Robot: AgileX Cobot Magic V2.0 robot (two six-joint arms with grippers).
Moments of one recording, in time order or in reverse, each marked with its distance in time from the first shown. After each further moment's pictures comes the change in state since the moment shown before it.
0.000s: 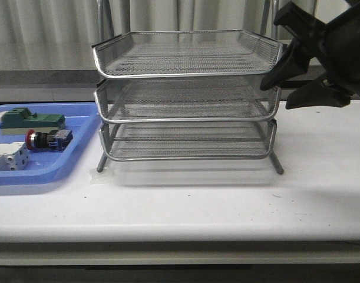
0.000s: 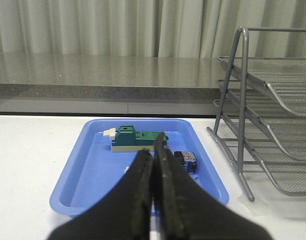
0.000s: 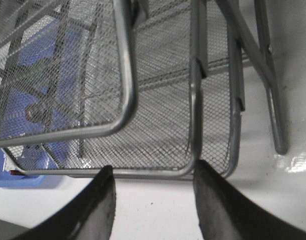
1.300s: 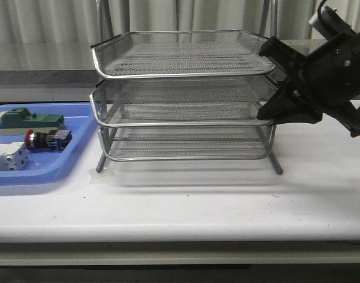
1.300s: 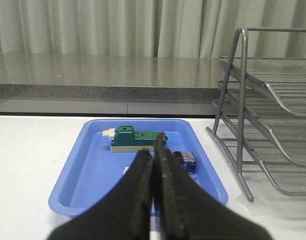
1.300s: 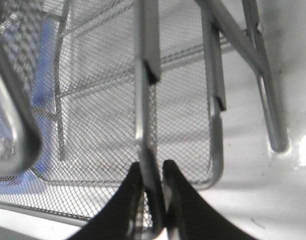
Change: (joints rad) left arm 0.000 0.000 0.000 0.000 0.000 0.000; right arm 0.000 0.142 -0.025 0.044 0.023 -0.012
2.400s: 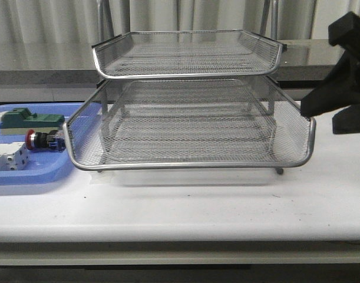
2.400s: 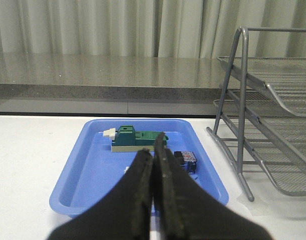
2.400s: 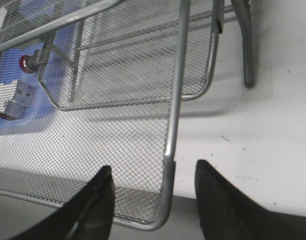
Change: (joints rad) left arm 0.008 0.000 0.000 0.000 0.000 0.000; right arm 0.005 -0.490 0.312 -0.163 -0.040 -0.002
